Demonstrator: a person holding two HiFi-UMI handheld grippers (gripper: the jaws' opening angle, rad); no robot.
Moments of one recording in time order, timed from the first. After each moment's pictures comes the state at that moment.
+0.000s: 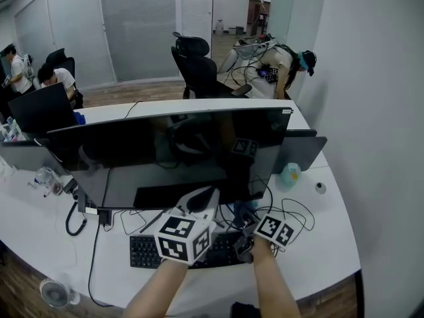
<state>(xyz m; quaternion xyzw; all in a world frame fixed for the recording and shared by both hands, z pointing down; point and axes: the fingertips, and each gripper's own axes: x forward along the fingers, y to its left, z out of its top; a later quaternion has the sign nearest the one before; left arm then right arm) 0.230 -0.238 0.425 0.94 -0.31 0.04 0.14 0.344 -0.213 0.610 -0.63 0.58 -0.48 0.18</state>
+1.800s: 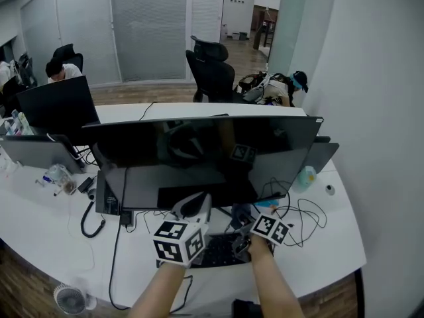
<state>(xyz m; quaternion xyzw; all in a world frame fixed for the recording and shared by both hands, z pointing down) 0.099 -0.260 0.433 0.93 -0.33 0.01 0.18 0.236 -0.239 0.616 -0.63 0.58 -0.48 0.15</state>
